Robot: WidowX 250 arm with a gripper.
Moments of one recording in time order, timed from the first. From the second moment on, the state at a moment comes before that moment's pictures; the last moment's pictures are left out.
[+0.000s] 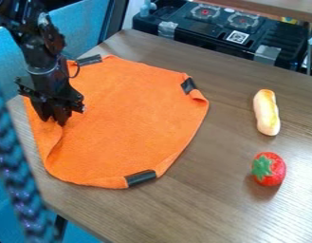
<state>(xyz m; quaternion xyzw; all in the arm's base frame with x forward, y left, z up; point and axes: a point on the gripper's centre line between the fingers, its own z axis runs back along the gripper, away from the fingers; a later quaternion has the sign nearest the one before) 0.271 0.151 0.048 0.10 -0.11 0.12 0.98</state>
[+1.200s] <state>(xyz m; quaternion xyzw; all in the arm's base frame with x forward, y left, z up) 0.317 0.108 0.119 -0.02 -0.19 0.08 0.98</state>
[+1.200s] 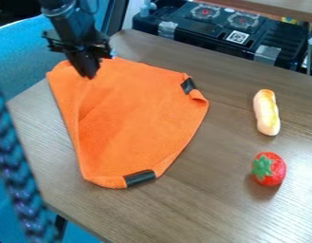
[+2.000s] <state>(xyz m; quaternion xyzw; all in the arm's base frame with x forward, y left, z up) 0.407 0.067 0.140 -0.06 -0.21 0.09 0.97</state>
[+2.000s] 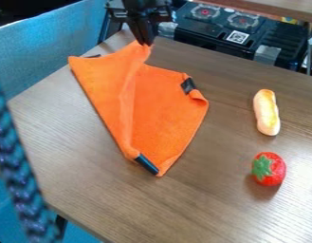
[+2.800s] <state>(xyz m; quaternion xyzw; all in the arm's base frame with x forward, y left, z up) 0.440 0.027 0.124 -0.06 -0.21 0.07 0.97</state>
